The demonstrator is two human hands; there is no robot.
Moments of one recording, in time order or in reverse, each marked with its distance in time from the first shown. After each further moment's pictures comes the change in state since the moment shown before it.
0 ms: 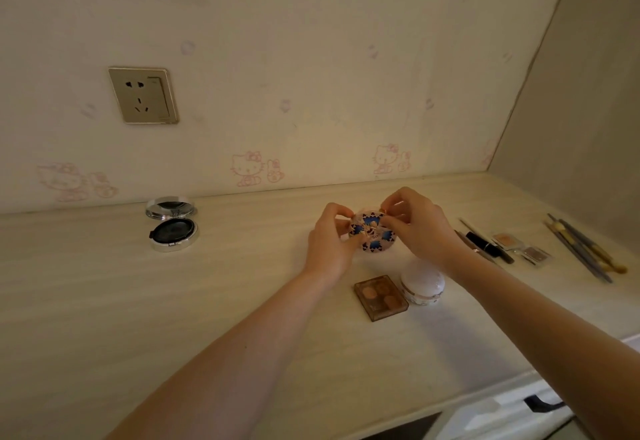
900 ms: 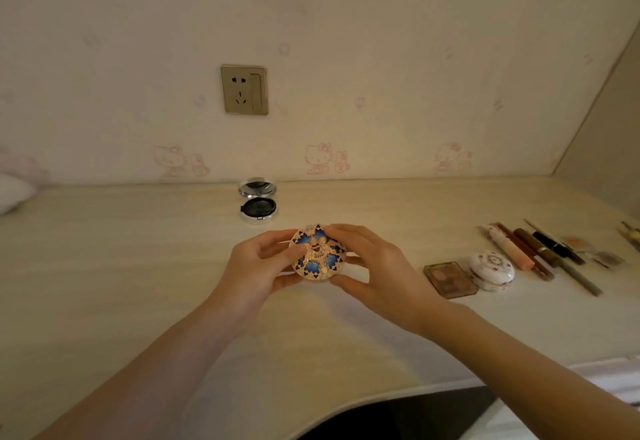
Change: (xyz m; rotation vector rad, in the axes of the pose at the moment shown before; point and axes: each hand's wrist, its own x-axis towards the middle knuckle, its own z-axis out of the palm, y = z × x) left_hand -0.116 -0.004 -0.199 -0.462 0.054 -0.278; right_hand -0.103 -0.106 0.098 0.095 -0.288 -0.570
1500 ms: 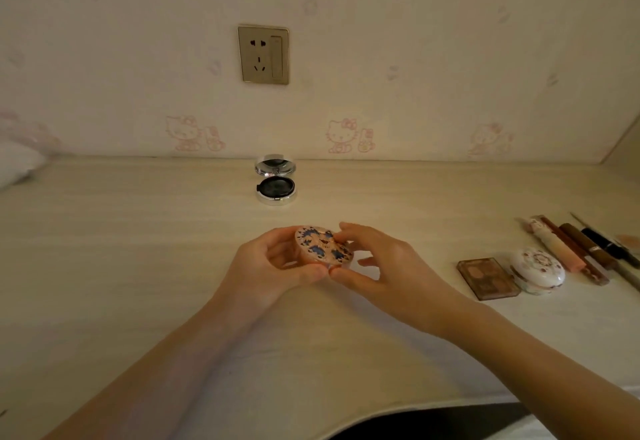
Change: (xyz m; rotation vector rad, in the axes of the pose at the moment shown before) left_hand -0.005 -0.017 -0.027 0.225 -0.048 0.148; right_hand 0.015 -0.003 0.017 0.012 -0.156 0.166
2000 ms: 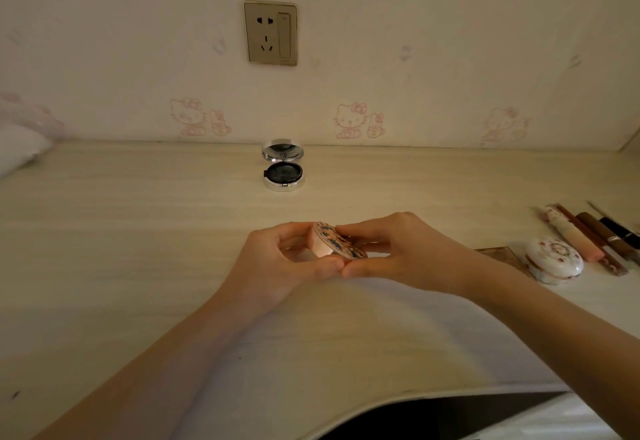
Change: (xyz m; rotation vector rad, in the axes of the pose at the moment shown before) left_hand -0.006 0.007 0.001 0.157 -0.054 0.033; right_hand 0.018 -0.003 -0.017 0.091 -0.250 -0.020
